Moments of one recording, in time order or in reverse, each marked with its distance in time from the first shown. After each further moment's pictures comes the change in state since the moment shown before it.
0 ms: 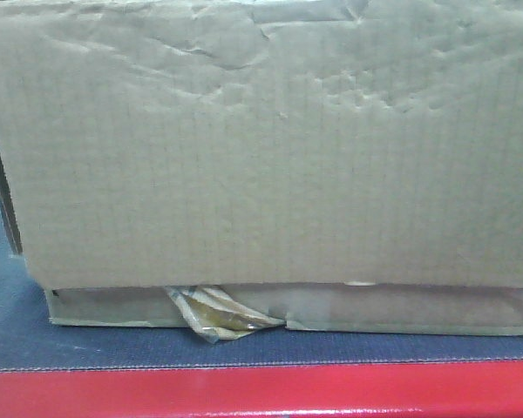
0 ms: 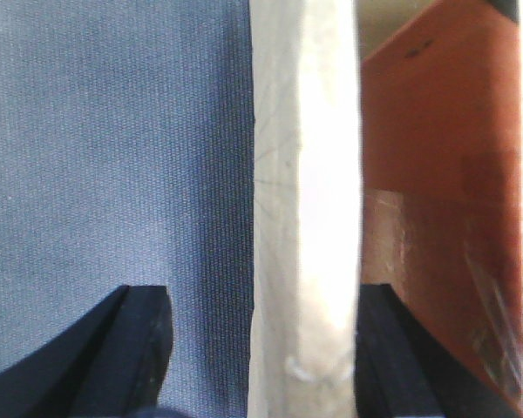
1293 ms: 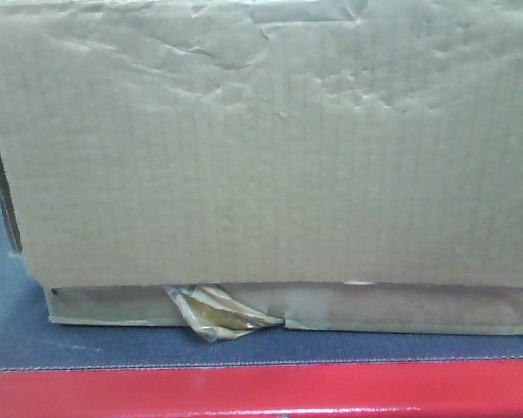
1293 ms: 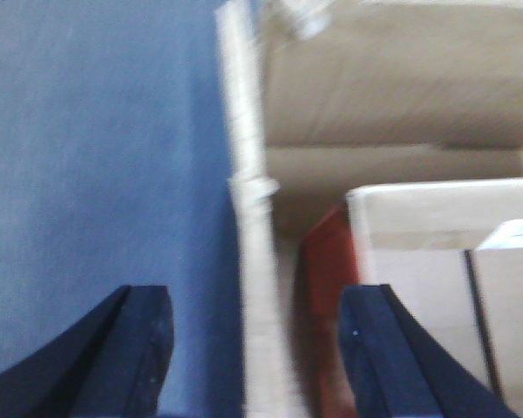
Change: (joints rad) left arm -0.022 0.005 -0.233 0.120 0.004 -0.023; right arm 0.000 0.001 0.055 0.000 -0.050 0.000
